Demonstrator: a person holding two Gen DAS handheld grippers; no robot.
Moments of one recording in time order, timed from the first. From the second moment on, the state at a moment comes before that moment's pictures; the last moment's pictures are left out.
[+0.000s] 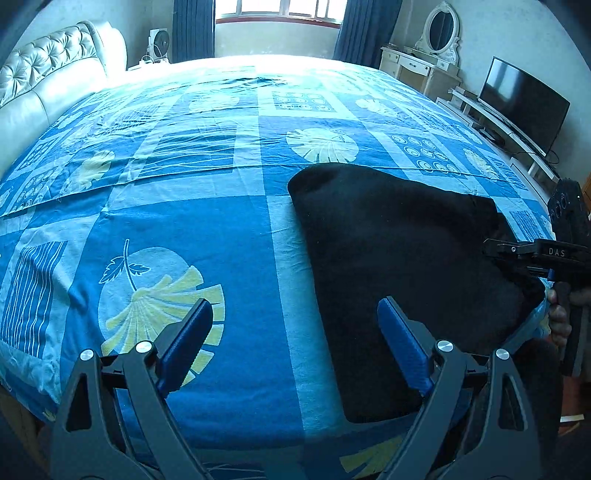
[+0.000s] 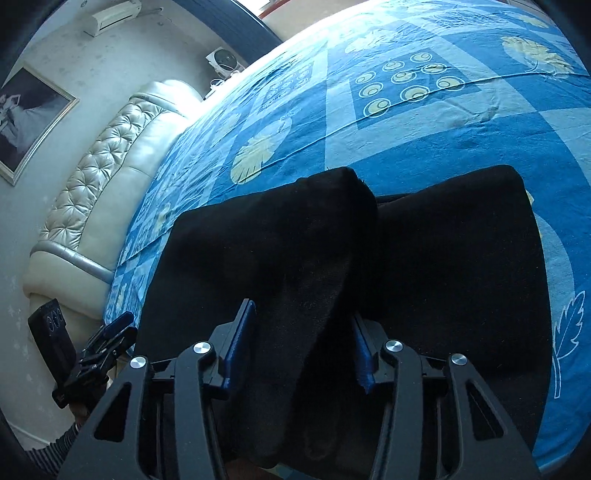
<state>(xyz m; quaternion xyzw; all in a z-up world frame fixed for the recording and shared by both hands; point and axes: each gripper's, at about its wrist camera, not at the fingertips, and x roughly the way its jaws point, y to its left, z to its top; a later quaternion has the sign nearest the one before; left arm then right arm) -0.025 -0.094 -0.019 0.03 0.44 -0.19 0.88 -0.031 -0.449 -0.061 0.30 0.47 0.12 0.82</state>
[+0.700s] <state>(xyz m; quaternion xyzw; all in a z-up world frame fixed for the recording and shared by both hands) -0.031 -0.117 -0.016 0.03 0.44 -0.22 0.87 -0.078 -0.532 -0.047 0.34 0.43 0.04 0.83</state>
